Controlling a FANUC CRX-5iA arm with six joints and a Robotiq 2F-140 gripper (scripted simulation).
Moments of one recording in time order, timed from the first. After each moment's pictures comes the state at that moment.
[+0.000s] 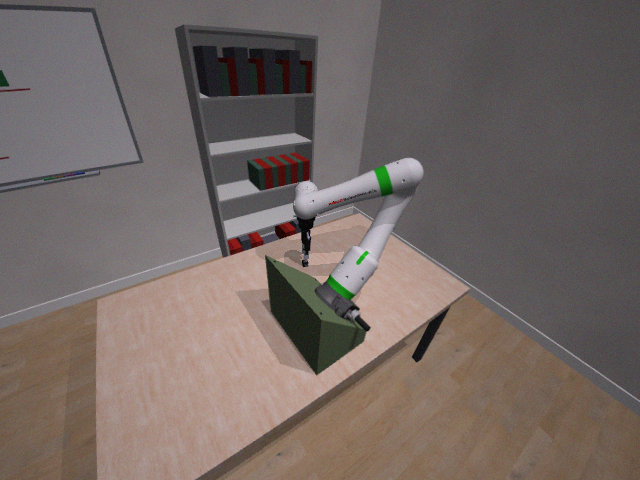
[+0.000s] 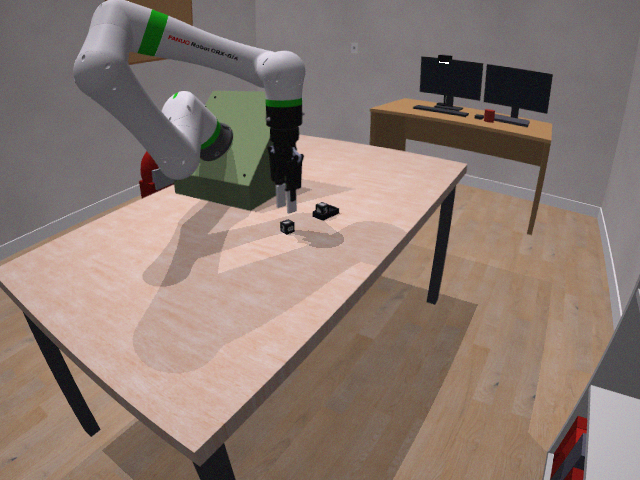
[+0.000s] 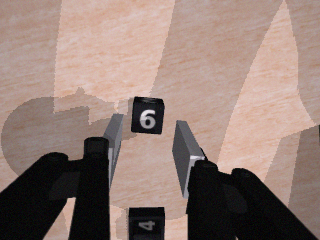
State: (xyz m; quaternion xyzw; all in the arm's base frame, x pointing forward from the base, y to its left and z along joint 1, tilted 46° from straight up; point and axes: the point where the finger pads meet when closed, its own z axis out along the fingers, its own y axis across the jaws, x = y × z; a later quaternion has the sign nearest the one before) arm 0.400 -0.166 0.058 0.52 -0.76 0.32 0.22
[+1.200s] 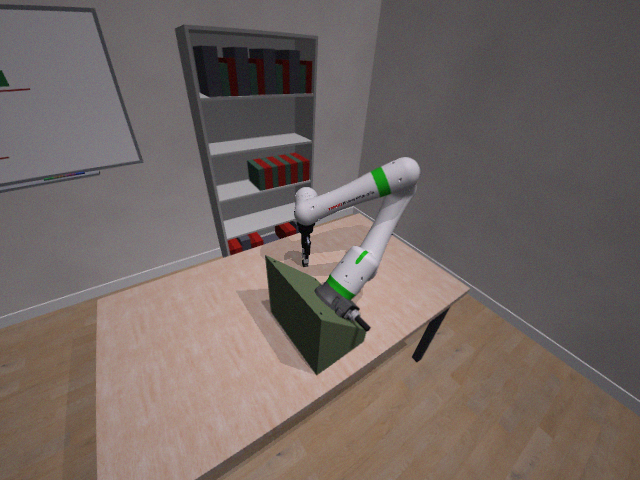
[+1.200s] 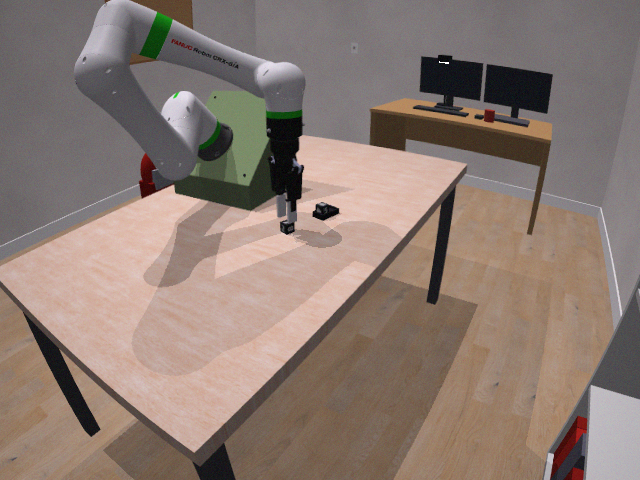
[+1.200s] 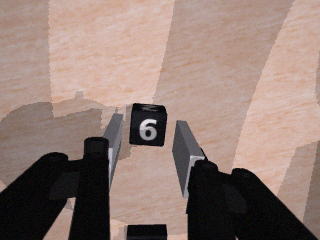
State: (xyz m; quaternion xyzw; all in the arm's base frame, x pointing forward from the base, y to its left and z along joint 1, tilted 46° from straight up) arm 0.400 -0.187 0.037 0.52 -0.76 0.32 0.22
